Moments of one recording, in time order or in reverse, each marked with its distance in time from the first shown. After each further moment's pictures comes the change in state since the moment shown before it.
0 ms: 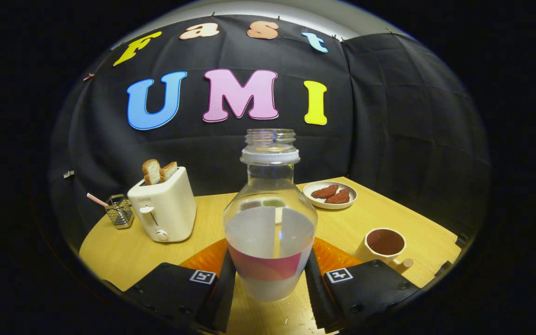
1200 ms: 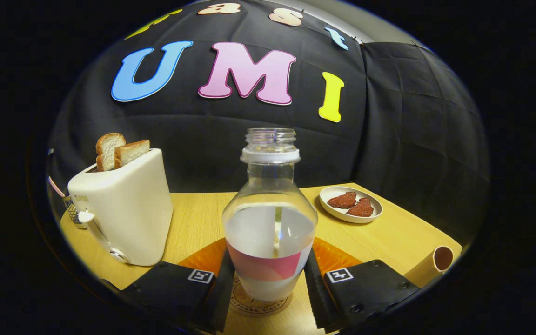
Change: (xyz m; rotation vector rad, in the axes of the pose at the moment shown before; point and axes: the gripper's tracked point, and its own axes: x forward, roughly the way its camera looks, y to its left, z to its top) arm 0.133 0.047 -0.025 -0.066 0.041 -0.062
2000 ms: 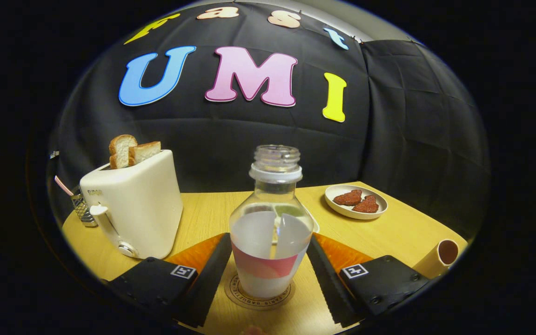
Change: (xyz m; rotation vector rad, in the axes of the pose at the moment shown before) arm -0.022 -0.001 0.004 0.018 -0.029 0.043
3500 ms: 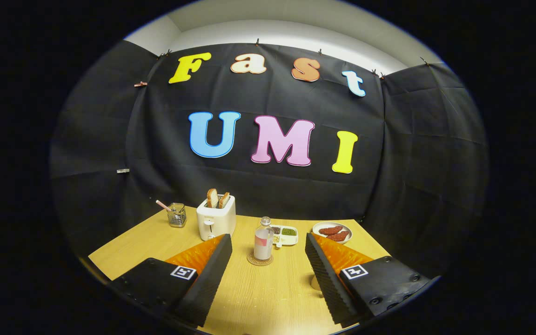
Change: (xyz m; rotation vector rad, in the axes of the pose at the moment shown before) arm -0.324 -0.098 0.144 -0.085 -0.153 0.301
